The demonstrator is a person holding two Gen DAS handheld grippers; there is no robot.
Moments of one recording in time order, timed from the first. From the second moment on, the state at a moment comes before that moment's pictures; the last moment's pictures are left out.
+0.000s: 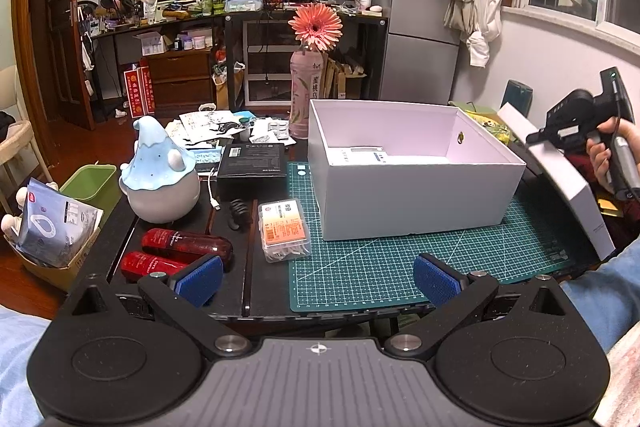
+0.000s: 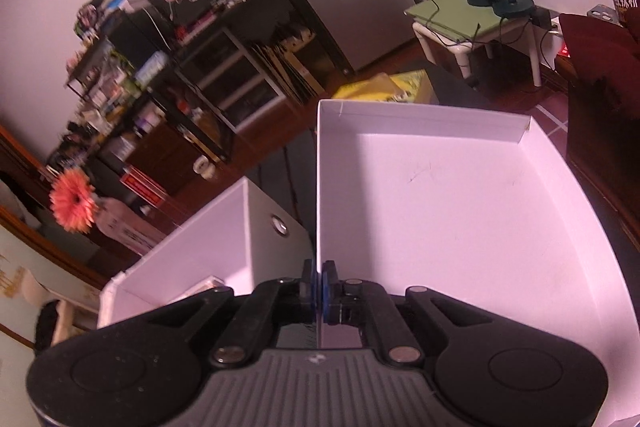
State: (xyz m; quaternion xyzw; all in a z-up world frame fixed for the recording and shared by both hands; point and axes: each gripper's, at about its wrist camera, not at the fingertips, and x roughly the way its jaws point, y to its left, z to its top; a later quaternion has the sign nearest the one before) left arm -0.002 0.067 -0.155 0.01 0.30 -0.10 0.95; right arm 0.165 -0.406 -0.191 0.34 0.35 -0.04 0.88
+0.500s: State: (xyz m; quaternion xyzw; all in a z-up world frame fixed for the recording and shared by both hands) left arm -0.003 0.065 -0.155 0.02 0.30 -0.09 0.95; right arm 0.139 -0.424 -0.166 0.44 0.27 0.01 0.85
